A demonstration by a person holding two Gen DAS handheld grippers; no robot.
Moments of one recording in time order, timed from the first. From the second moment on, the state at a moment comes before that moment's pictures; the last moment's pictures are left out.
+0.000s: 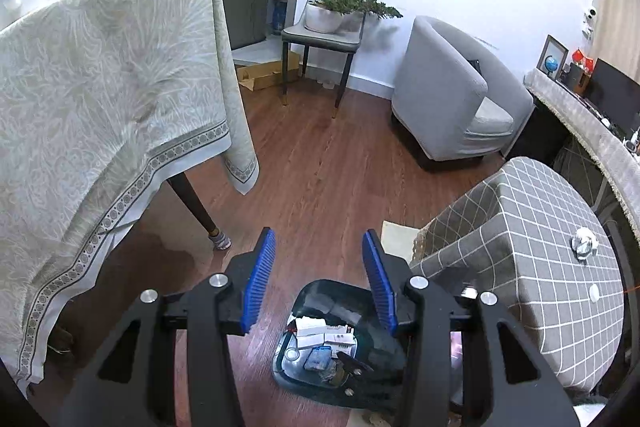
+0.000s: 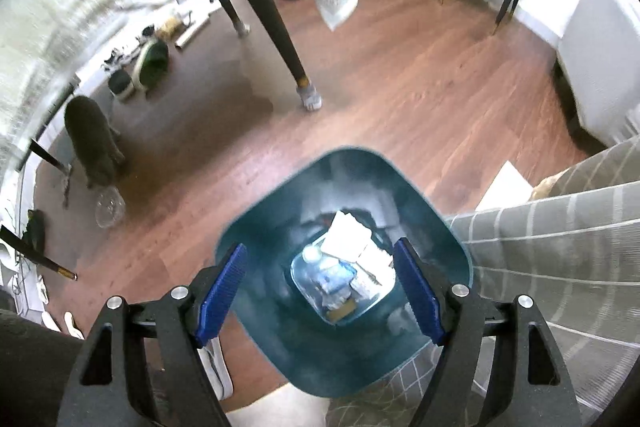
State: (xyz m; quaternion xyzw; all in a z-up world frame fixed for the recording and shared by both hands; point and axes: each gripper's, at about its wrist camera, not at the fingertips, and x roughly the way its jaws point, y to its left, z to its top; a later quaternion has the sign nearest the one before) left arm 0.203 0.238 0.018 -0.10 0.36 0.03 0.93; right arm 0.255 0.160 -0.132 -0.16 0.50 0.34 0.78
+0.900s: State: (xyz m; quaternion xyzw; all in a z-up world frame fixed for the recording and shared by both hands) left arm 0.200 0.145 0.024 -0.05 0.30 -0.03 0.95; right arm 0.207 0.030 0.000 -0.11 0.32 0.32 0.88
